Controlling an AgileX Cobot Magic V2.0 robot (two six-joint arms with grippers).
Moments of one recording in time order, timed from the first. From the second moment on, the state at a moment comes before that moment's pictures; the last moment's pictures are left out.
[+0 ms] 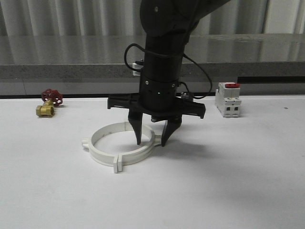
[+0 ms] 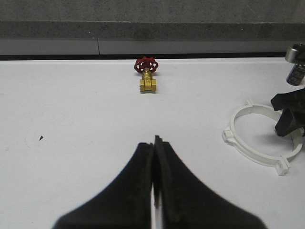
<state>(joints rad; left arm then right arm) -0.02 0.40 -0.43 -0.23 0.53 0.20 0.63 2.20 -1.69 -0.06 0.84 0.74</state>
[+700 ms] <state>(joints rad) -0.02 0.40 -0.43 -0.23 0.53 0.20 0.57 1.89 -1.68 -0.18 0.83 0.51</state>
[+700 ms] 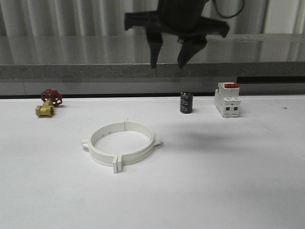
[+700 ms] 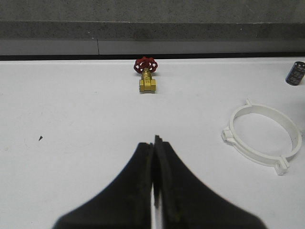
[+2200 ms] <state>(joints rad) -0.02 0.40 -0.43 -0.23 0.53 0.20 0.35 0.53 -0.75 -0.33 0.88 0.45</state>
